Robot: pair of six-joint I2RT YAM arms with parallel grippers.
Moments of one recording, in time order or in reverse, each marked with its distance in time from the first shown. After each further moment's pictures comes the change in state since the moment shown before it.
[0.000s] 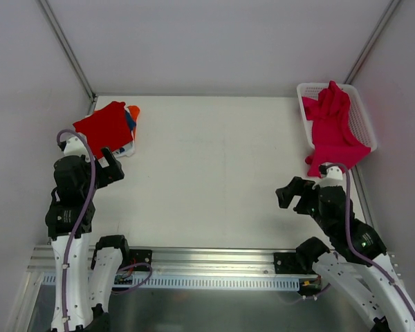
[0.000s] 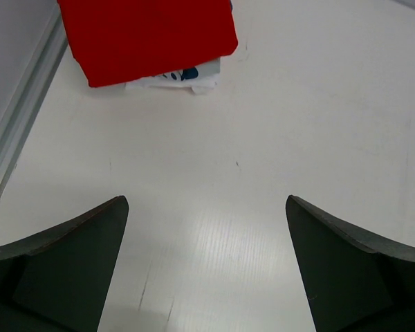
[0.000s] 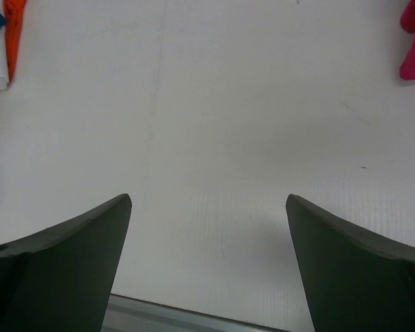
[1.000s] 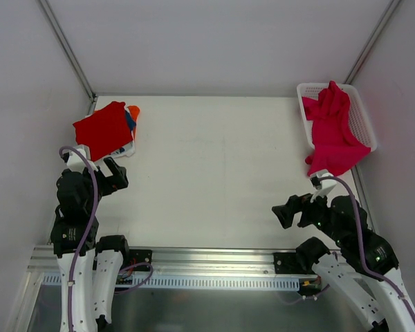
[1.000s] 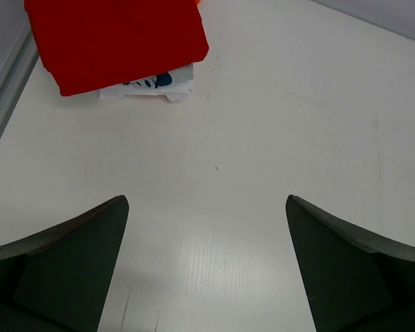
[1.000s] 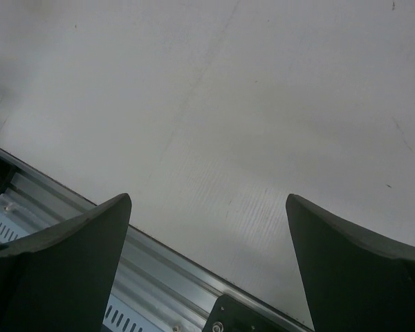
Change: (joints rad) left arm -0.009 -0.189 -0.172 0.068 0.066 -0.026; right arm 0.002 -0.084 0.062 -0.134 -0.290 -0.273
